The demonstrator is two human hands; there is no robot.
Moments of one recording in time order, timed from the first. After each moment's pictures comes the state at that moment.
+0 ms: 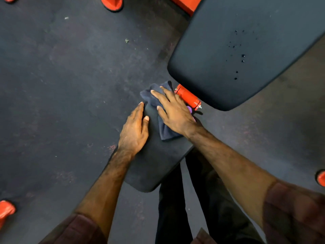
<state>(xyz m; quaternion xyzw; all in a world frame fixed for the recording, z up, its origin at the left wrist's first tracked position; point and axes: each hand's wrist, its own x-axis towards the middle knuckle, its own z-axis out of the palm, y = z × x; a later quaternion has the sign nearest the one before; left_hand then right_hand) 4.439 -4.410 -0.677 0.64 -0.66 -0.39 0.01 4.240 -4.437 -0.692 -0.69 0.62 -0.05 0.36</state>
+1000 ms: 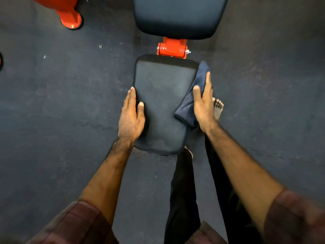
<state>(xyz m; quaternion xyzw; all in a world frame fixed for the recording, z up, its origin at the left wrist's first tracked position) 4.508 -4.371 -0.673 0.54 -0.75 -0.39 -0.01 4.289 -4.256 -0.677 -0.14 0.84 -0.38 0.35</state>
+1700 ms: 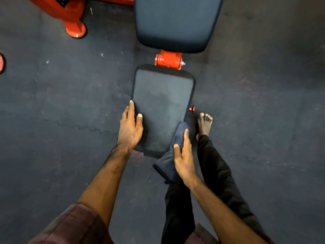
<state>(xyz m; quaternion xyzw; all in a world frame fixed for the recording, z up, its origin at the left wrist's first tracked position) 4.516 -4.350 -0.656 0.57 -0.70 -0.43 -0.07 4.419 -4.145 -0.643 -0.10 0.81 -0.37 0.45</state>
